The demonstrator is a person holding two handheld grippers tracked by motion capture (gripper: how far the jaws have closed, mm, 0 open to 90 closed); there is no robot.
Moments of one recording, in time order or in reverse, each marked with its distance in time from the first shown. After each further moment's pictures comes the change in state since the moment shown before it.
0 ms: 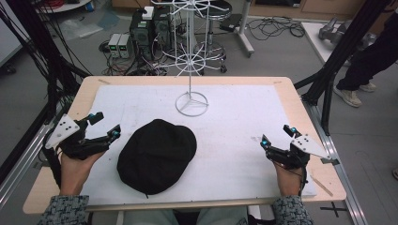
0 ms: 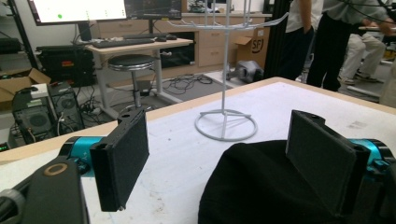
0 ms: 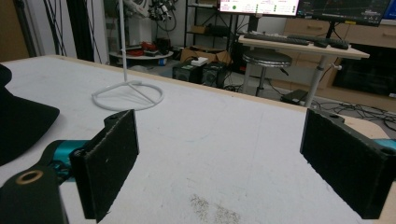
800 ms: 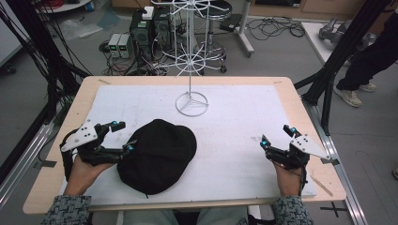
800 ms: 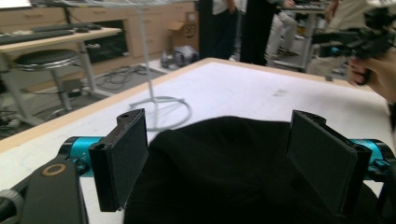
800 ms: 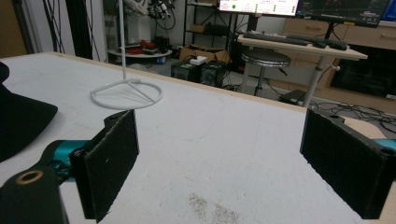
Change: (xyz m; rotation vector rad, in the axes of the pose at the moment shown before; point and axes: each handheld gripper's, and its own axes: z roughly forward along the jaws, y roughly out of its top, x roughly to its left) left arm -0.021 -0.016 0.021 0.065 -0.315 0.068; right arm 0.001 0.000 0.000 0.005 -0.004 -0.008
